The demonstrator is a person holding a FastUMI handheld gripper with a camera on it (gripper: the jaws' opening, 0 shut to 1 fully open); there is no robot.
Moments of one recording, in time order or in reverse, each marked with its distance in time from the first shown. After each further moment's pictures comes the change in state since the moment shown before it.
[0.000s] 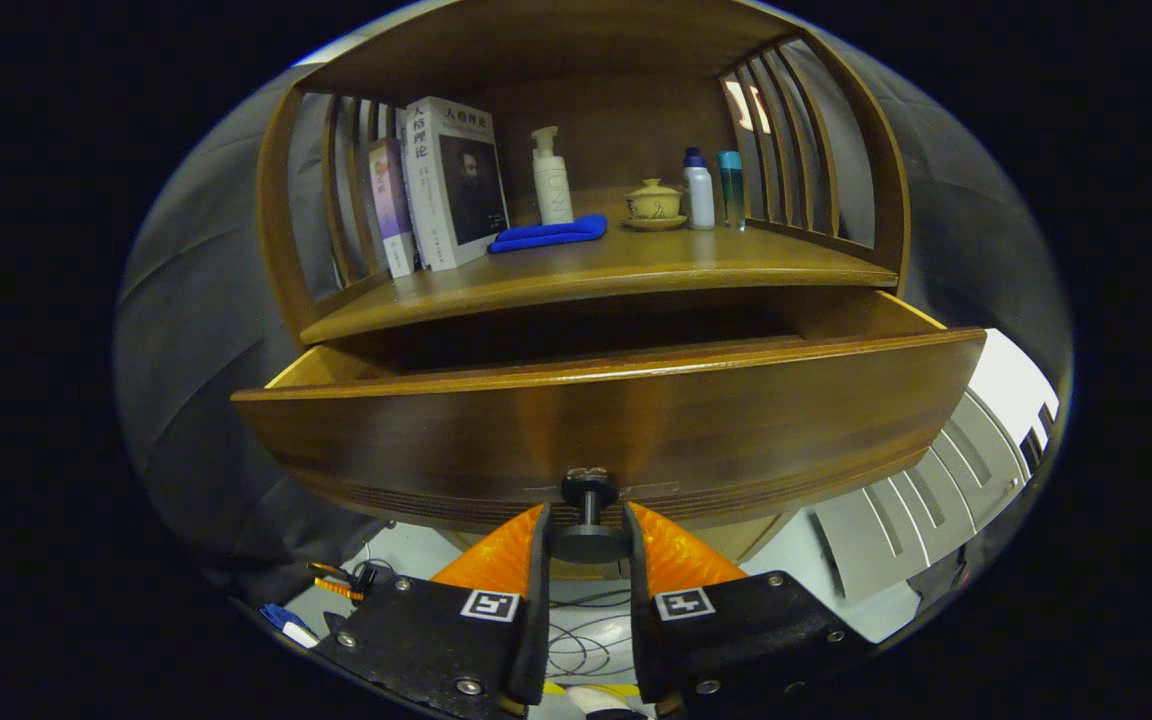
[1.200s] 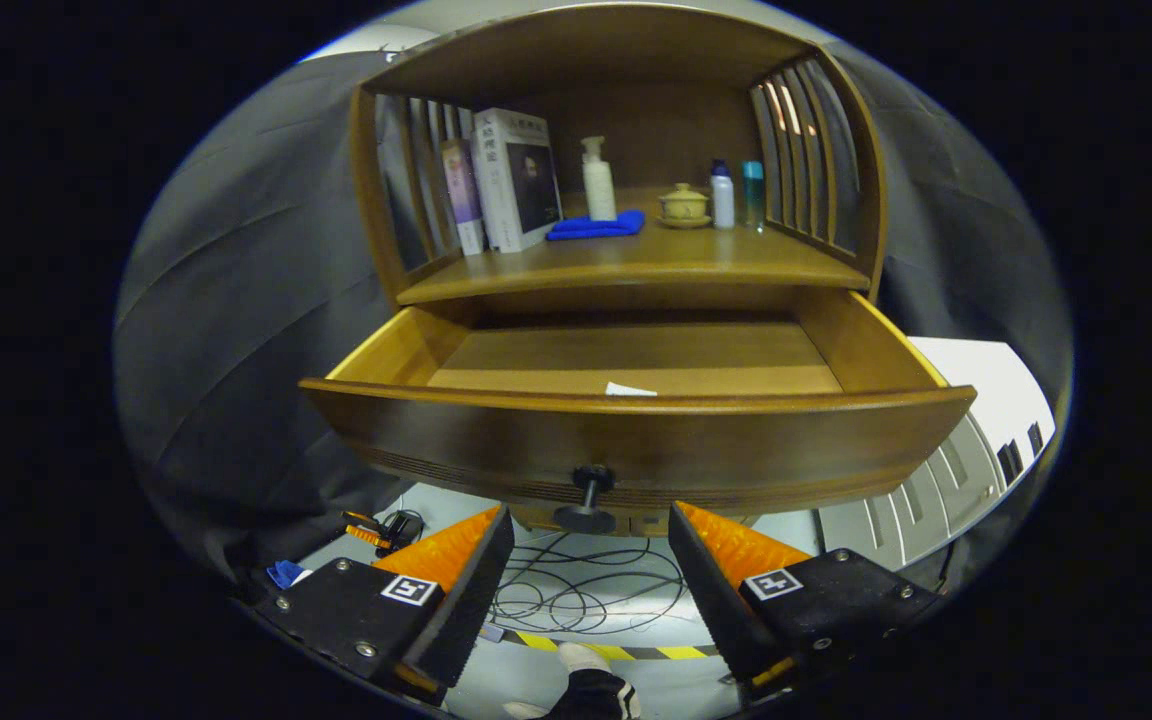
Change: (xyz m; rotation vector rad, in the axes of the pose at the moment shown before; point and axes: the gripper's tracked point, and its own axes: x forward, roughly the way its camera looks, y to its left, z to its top) arm -0.105 0.012 -0.001 -0.082 0.053 0.141
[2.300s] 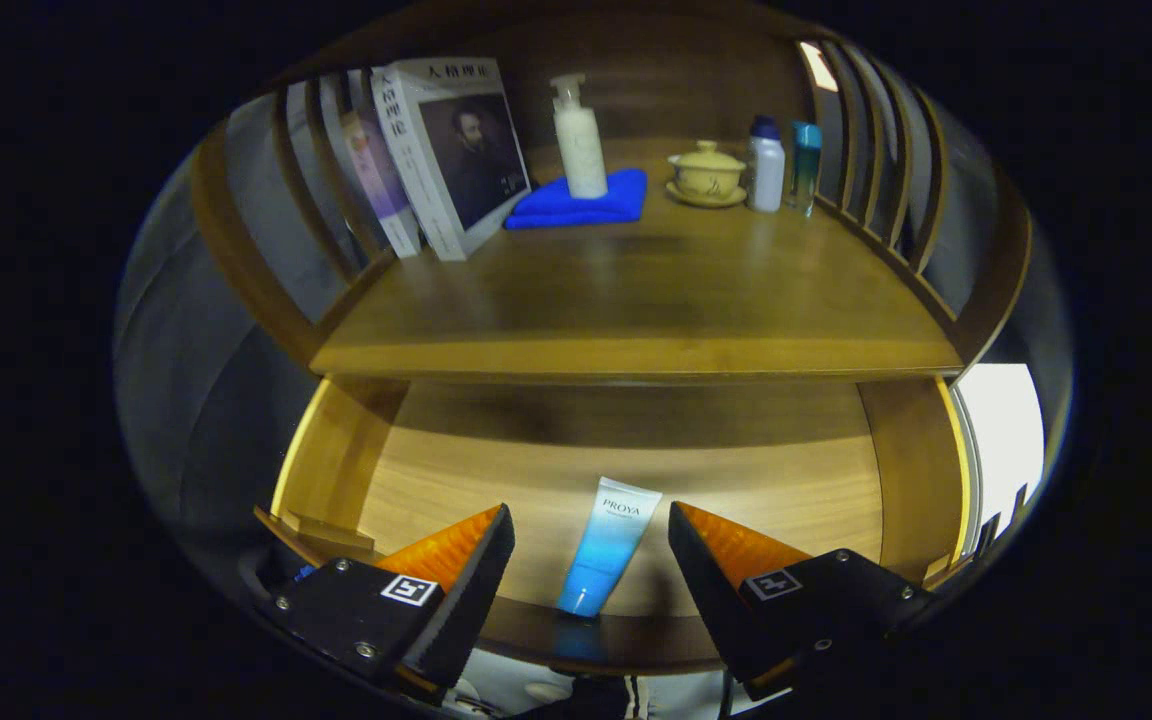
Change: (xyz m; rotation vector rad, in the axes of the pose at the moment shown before) arm 0.130 -0.028 0.068 0.064 0.348 -0.046
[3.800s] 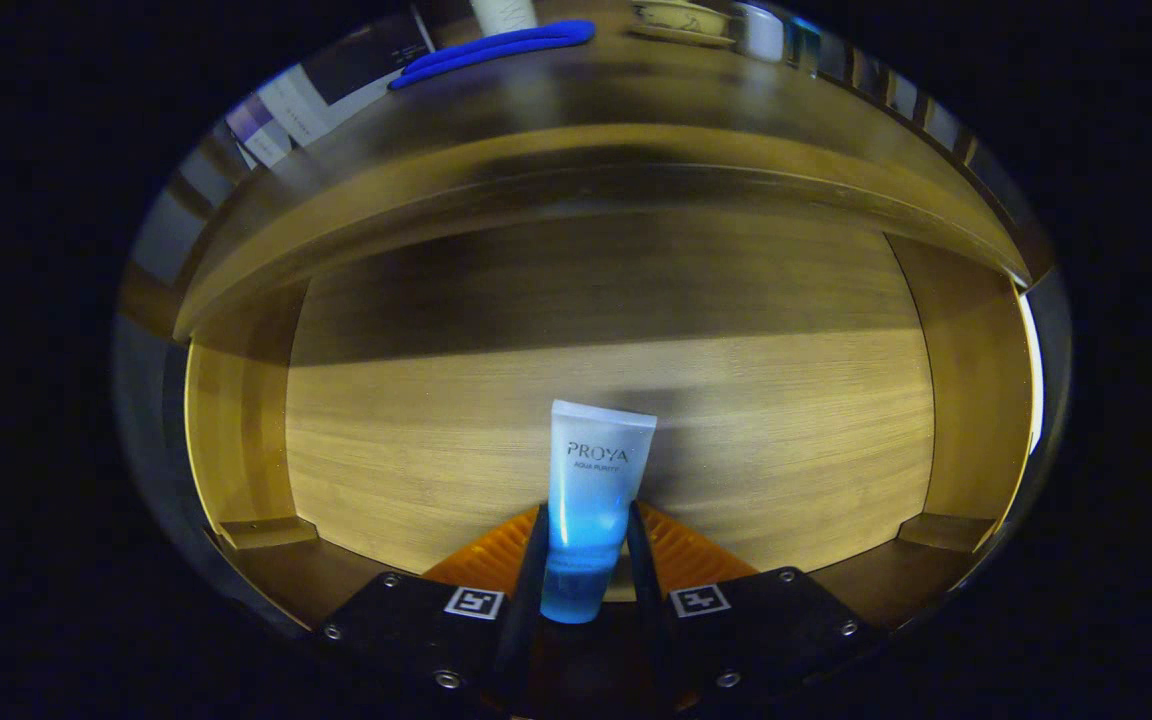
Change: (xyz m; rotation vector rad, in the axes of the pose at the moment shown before) arm 0.054 -0.013 -0.064 0.146 0.353 -0.069
